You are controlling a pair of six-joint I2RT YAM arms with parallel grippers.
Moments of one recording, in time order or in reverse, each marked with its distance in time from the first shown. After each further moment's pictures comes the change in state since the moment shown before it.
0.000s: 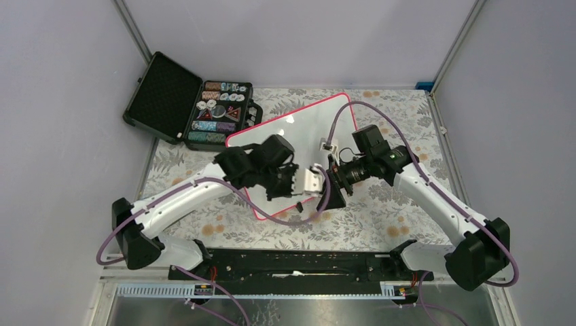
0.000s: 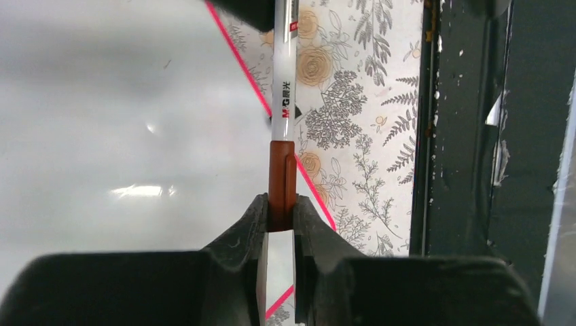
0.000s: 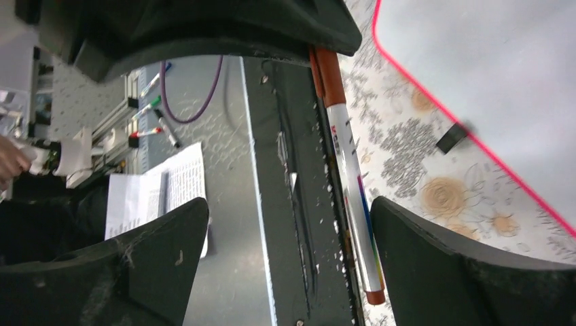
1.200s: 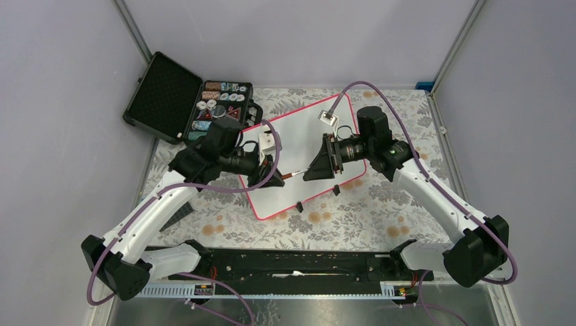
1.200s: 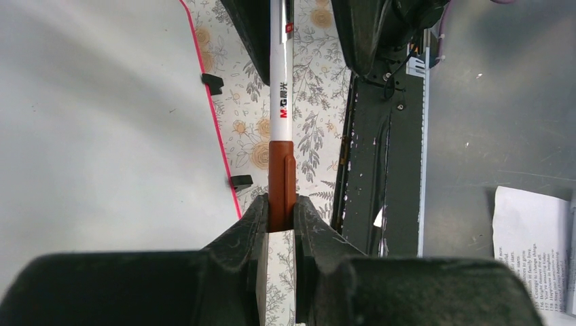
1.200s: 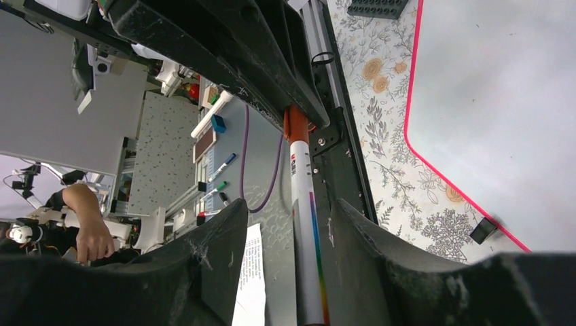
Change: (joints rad) left arm 0.408 -0.253 -0.166 0.251 0.558 -0.377; right arm -0.008 0.014 0.074 0.478 -0.047 0.584
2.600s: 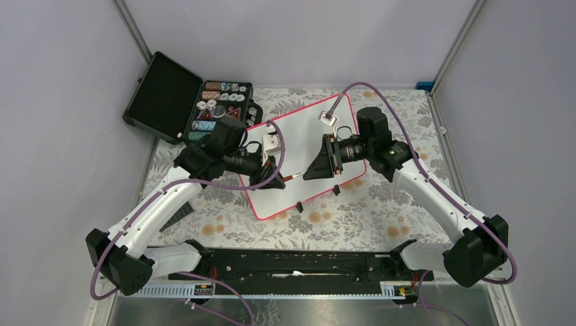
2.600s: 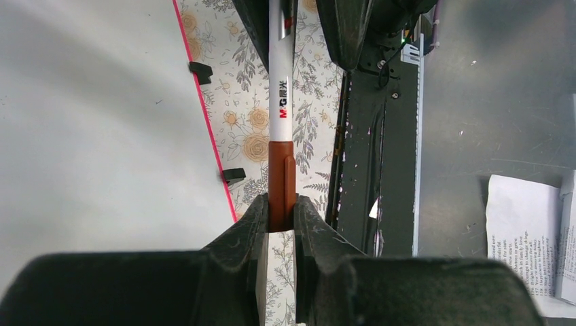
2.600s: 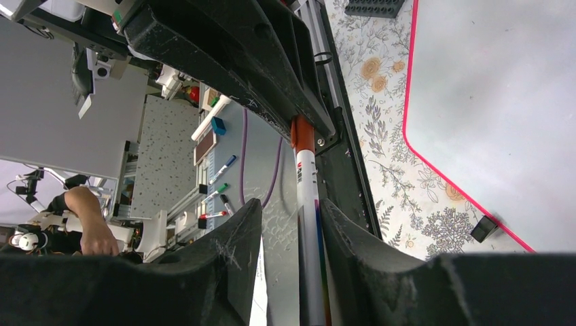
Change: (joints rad) left arm -0.007 0.039 0.006 -0.032 0.021 0.028; right arm 0.000 0.000 -0.016 0.023 0.008 0.027
